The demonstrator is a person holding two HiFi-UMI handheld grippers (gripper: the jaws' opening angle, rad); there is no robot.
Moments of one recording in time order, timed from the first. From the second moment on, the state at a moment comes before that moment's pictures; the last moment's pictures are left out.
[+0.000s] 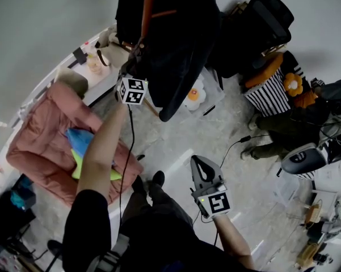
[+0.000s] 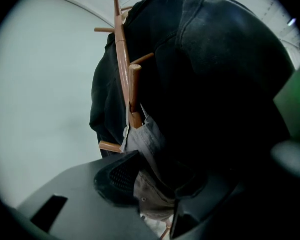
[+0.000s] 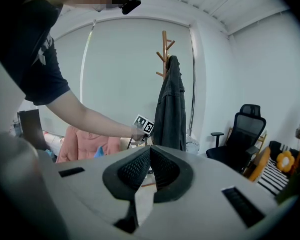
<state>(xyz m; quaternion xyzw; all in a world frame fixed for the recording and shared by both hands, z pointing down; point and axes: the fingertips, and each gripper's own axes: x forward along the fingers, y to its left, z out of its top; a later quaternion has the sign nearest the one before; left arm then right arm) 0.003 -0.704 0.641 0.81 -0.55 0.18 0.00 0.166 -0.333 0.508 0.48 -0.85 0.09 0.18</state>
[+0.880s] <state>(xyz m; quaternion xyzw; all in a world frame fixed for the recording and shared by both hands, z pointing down) -0.018 -0.696 0.616 0.82 -0.55 0.15 -0.01 0.168 -0.337 0.509 0.48 -0.85 0.09 0.18</state>
